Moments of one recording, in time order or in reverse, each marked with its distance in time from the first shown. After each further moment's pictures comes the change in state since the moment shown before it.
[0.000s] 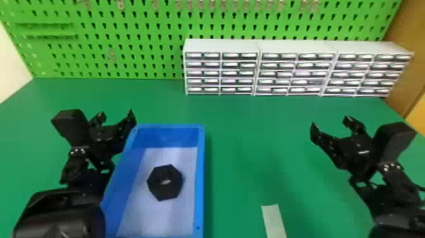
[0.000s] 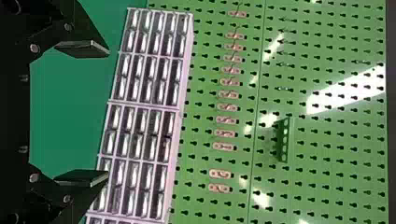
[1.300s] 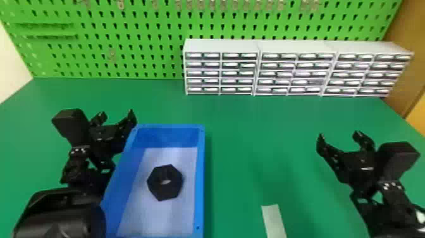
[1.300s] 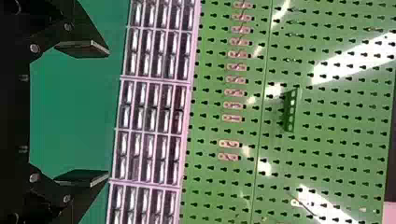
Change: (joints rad) left arm -0.002 0.000 -0.003 0.000 0.002 0.000 0.000; right arm 0.077 0.032 -0.005 -0.006 0.011 -0.059 -0.131
